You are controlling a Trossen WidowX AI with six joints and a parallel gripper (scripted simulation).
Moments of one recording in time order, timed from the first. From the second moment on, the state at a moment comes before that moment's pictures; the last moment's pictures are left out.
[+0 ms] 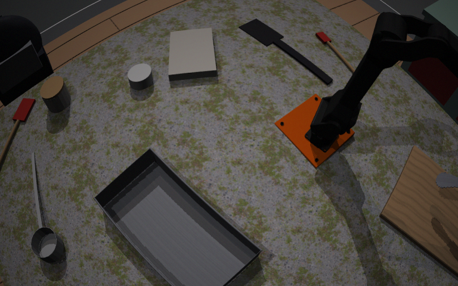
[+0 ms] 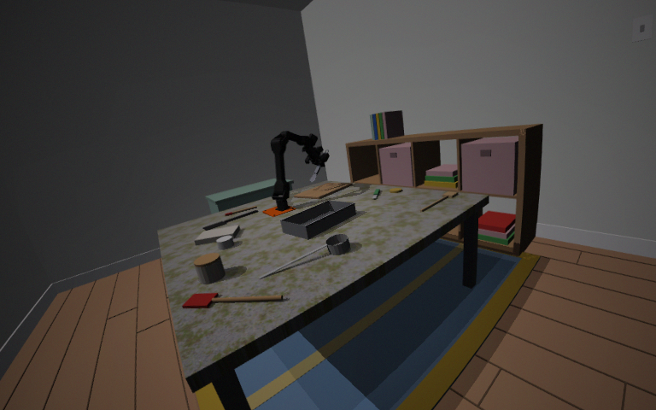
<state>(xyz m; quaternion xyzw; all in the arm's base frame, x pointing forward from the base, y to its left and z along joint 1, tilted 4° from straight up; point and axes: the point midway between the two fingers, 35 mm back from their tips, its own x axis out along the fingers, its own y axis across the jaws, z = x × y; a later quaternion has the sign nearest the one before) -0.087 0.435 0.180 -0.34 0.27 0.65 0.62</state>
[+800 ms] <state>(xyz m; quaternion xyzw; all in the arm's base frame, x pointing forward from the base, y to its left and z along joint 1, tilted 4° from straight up) -0.084 0.410 0.203 -0.22 0.16 0.70 0.66</state>
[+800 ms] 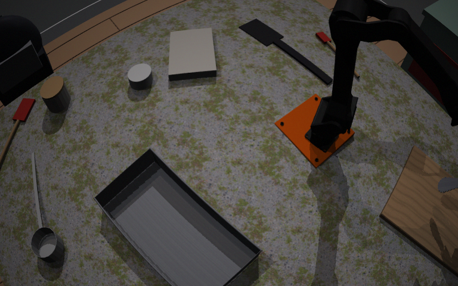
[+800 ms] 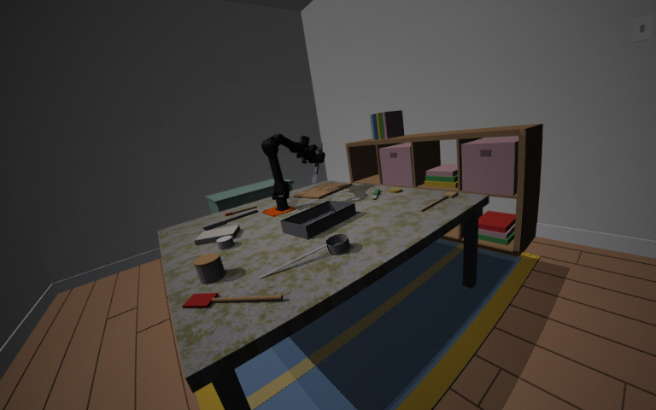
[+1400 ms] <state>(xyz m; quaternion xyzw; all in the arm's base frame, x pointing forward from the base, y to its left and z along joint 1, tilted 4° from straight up) -0.079 0.389 0.214 -0.15 0.11 0.71 0.68</state>
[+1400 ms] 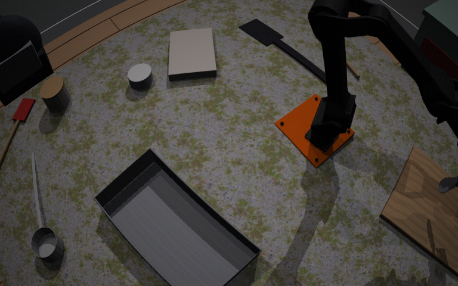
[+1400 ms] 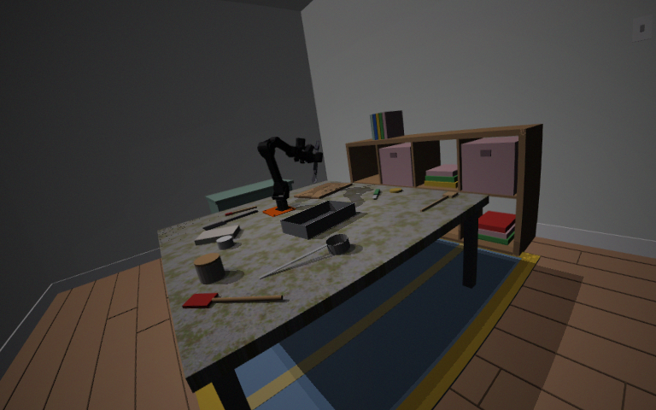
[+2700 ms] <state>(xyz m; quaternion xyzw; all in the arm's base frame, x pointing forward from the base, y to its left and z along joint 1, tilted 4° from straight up) -0.080 0.399 0.207 -0.19 0.13 0.70 0.67</state>
